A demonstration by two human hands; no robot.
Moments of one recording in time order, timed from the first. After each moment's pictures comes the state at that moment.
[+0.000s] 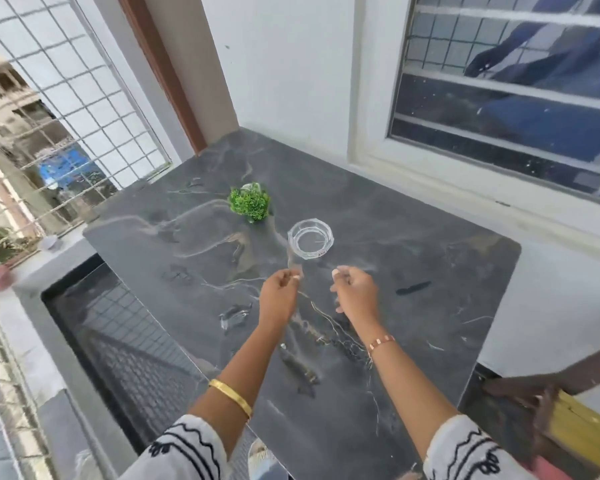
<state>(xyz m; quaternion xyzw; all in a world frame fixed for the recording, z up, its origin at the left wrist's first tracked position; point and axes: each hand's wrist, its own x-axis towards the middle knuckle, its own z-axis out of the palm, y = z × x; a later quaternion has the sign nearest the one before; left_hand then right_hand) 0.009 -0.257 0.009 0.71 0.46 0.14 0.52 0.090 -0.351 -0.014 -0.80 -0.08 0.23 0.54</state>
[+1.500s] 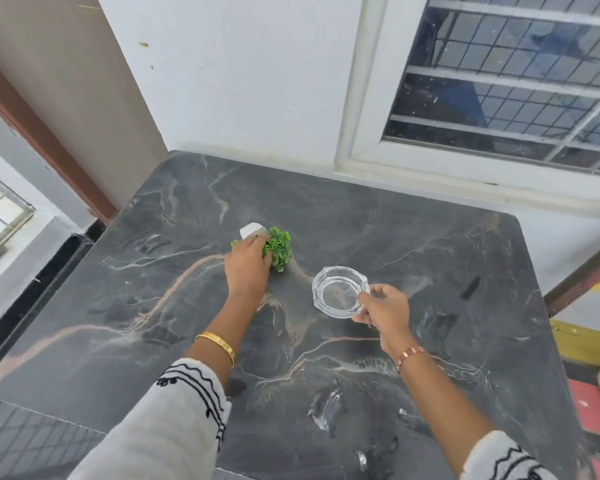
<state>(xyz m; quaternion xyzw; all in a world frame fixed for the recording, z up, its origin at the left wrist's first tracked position) 0.111 0.036 -0.034 0.96 0.16 0.12 0.20 0.093 -0.191 -0.037 -0.74 0.25 0.11 0.61</state>
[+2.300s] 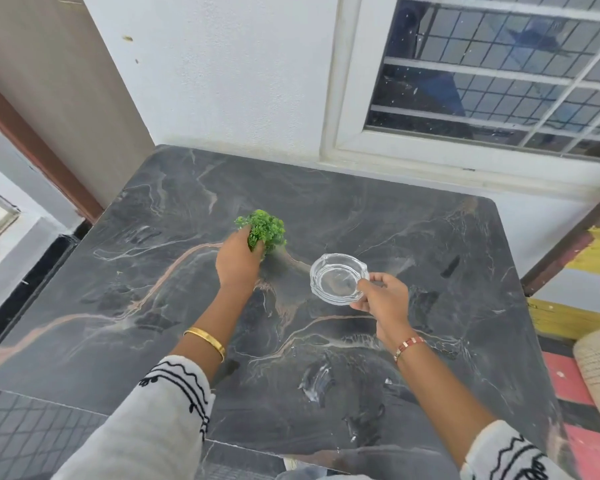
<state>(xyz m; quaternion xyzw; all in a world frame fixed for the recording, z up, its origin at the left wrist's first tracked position) 0.089 0.022 -0.015 0.93 0.20 0.11 0.29 0.061 -0.203 -0.010 -0.71 0.27 0.07 0.65</state>
